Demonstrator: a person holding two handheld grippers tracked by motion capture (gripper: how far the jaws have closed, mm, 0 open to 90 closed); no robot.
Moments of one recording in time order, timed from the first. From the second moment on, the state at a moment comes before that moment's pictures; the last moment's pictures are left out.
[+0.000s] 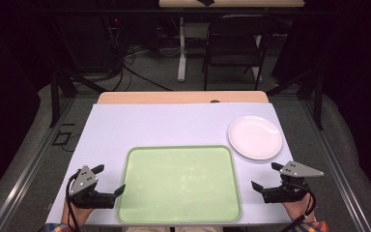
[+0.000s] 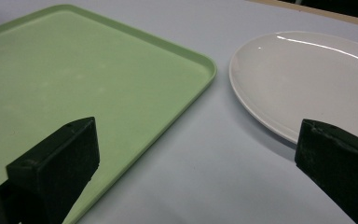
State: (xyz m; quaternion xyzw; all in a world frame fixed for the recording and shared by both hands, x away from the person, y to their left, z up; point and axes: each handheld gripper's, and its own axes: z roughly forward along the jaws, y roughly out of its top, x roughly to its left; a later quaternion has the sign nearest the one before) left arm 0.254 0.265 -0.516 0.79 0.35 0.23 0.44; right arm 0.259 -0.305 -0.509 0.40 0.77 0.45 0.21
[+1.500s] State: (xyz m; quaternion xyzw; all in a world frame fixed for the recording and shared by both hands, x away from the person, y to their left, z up) left arm 0.257 0.265 -0.518 0.79 0.36 0.24 0.43; right arm 0.292 -0.341 -0.521 0.54 0.66 0.50 0.16
